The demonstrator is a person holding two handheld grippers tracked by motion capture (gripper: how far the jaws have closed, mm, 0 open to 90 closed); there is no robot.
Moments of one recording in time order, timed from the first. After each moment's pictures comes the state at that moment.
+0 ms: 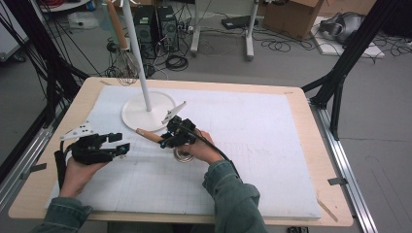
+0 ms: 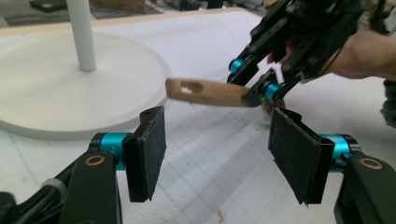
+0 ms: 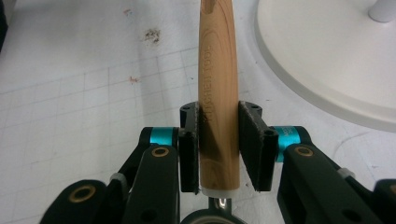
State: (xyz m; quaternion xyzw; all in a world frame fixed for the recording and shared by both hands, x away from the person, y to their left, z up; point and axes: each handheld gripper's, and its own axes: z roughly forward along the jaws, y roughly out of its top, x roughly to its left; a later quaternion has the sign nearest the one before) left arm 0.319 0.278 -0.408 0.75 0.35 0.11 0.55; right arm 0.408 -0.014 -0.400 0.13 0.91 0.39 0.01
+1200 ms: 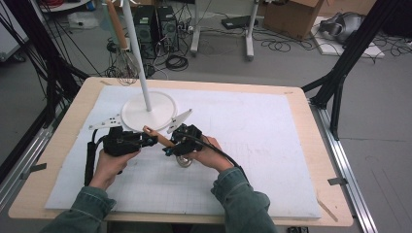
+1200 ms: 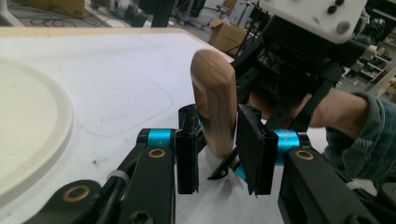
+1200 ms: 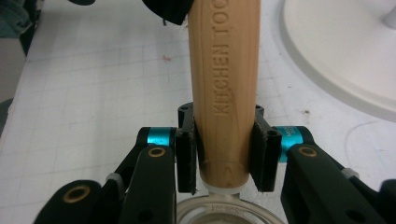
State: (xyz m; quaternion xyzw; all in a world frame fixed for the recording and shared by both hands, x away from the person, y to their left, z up) left arm 0.338 0.210 -0.392 0.72 0.31 0.02 0.63; right arm 0.377 -0.032 -0.391 0.09 0.92 0.39 0.03
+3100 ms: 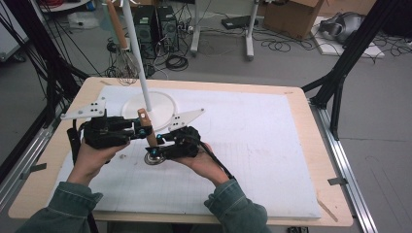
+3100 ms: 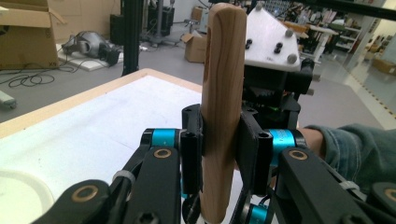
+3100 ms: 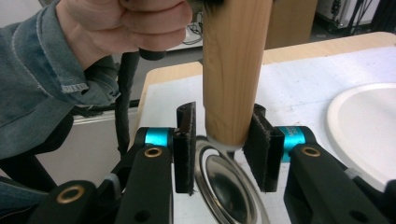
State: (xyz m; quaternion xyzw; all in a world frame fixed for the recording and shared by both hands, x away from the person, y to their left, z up) left arm 0.311 0.214 -0.303 0.73 0.20 0.05 0.65; right arm 0.337 -0.032 -0.350 0.08 0.82 0.56 -0.04
